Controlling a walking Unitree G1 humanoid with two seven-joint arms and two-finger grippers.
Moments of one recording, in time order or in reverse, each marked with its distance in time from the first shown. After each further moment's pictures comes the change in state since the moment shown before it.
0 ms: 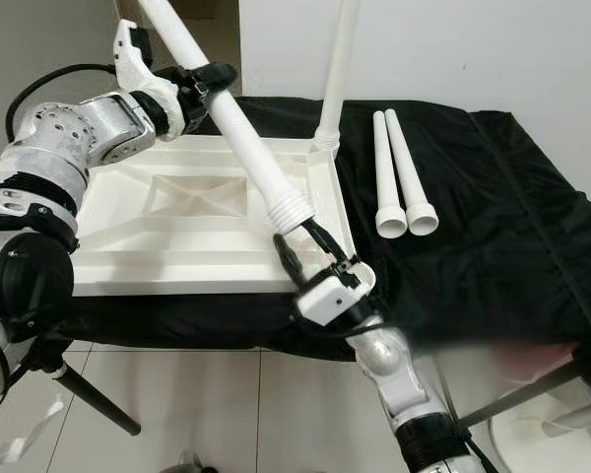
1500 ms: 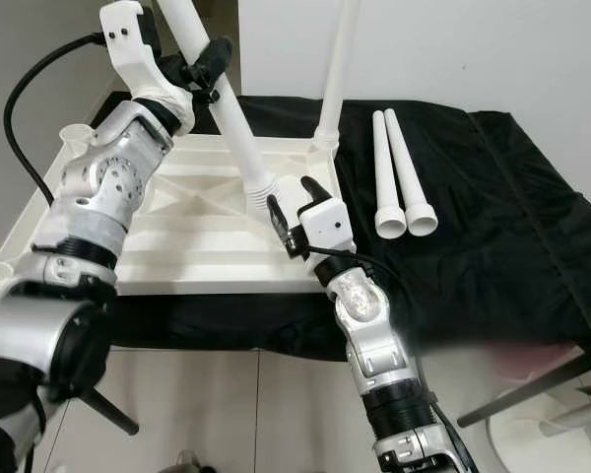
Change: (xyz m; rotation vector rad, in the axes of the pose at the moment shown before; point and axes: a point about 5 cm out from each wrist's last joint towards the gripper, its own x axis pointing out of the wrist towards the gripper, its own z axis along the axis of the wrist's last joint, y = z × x) left arm -0.007 -0.031 -0.030 0.564 -0.339 -0.129; right arm 0.058 -0.010 -0.004 0.395 0.234 -0.082
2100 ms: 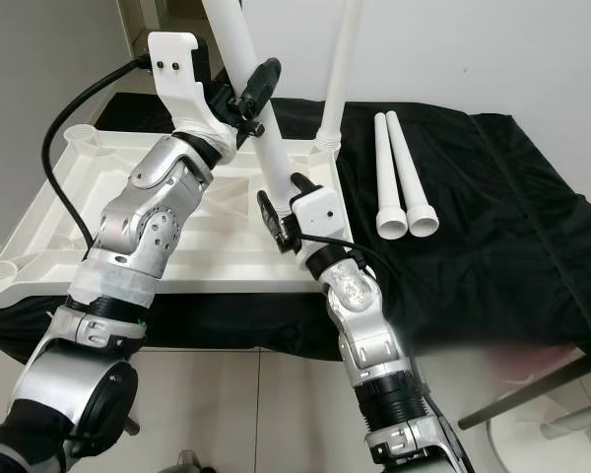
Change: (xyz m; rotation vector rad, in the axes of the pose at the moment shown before) left arm -0.018 -0.053 -0.013 0.090 -0.059 -0.070; right arm 0.009 -0.005 0.004 0.013 0.012 -0.029
